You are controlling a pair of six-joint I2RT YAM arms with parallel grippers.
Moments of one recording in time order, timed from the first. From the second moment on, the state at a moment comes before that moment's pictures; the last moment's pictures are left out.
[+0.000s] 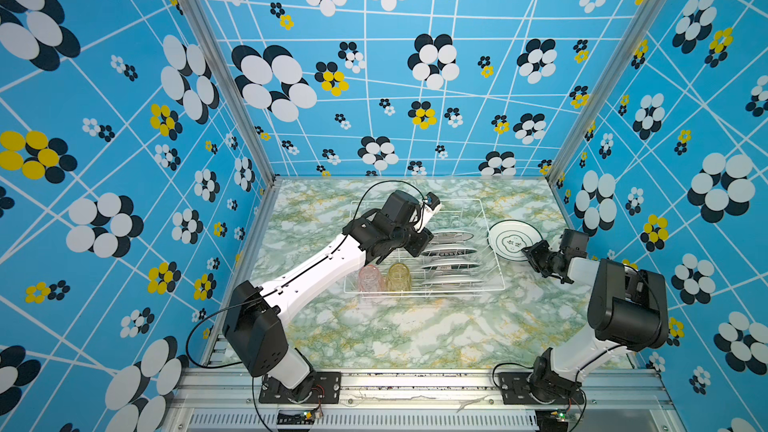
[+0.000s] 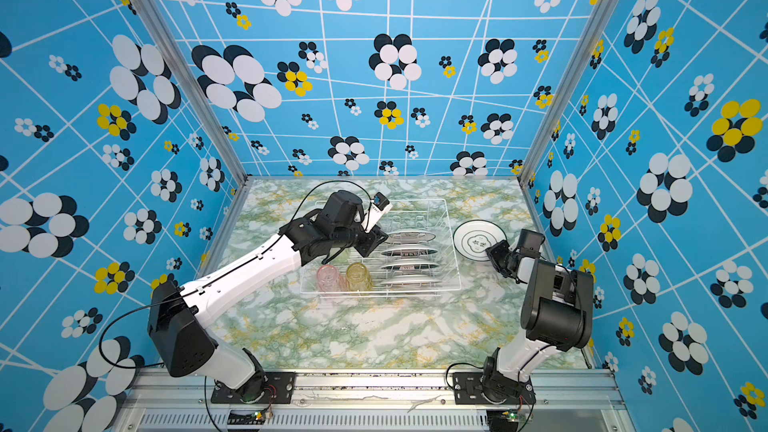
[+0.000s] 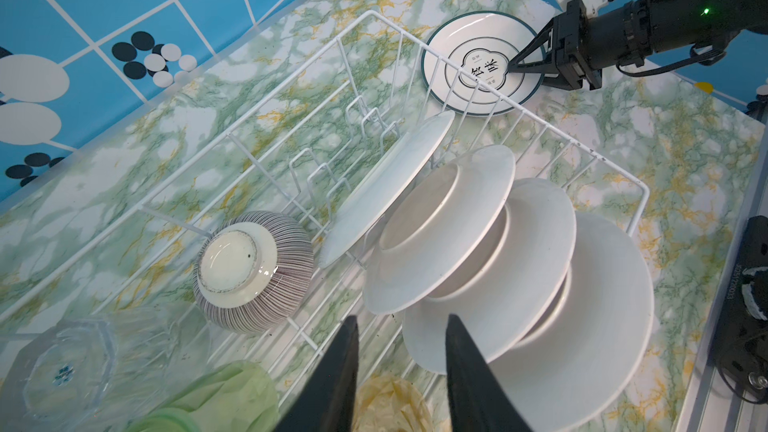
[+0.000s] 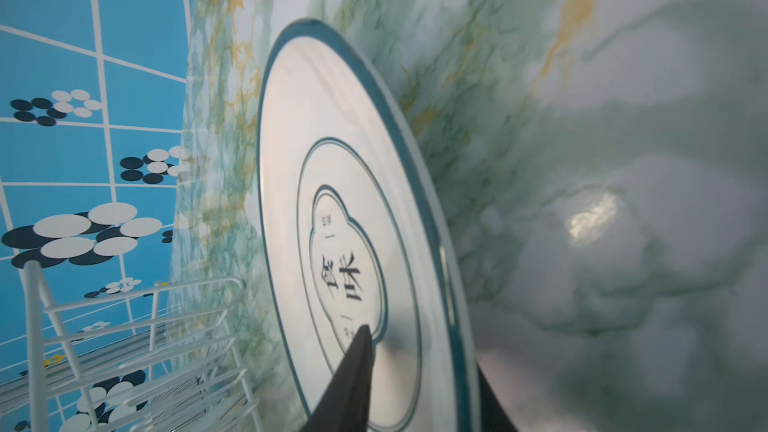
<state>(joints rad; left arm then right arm) -0.75 1.56 1.40 -0.53 0.12 0.05 -0.35 1.68 0.74 0.03 -0.41 0.68</state>
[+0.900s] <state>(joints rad) -0.76 1.60 1.44 -0.61 0.07 0.08 -0.38 1.47 0.72 -0.20 -0.28 0.56</state>
